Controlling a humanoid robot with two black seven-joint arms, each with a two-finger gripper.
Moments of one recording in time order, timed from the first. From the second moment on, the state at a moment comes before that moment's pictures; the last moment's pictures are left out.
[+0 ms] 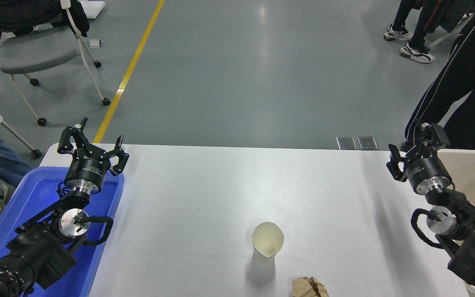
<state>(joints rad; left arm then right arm) -0.59 0.29 -0.81 -0.47 -0.06 -0.51 -0.60 0.64 -0.35 0.73 0.49 -0.16 0.16 0.52</state>
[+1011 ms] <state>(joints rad) -0.59 0.29 -0.81 -0.47 -0.06 -0.50 -0.60 0.64 -0.36 0.74 0.54 -0.16 0.16 0.45</state>
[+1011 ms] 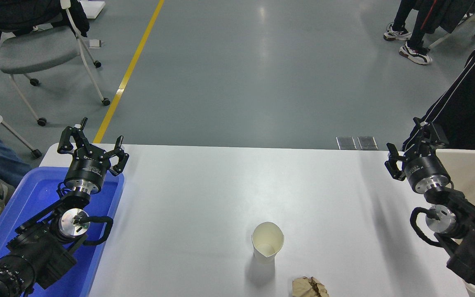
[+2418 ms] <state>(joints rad) -0.59 0.29 -0.81 -0.47 -0.06 -0.50 -0.60 0.95 -0.78 0.28 1.32 -0.93 0.21 0.07</state>
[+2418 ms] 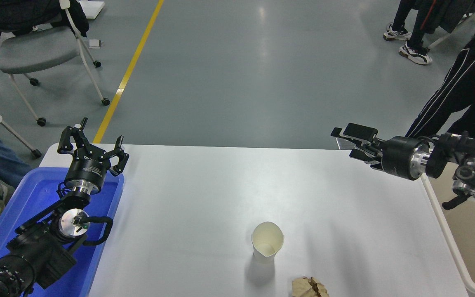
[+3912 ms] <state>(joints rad) -0.59 0.29 -0.81 -0.47 -0.06 -0.50 -0.60 1.29 -0.33 -0.33 1.24 -1.21 0.40 0.04</state>
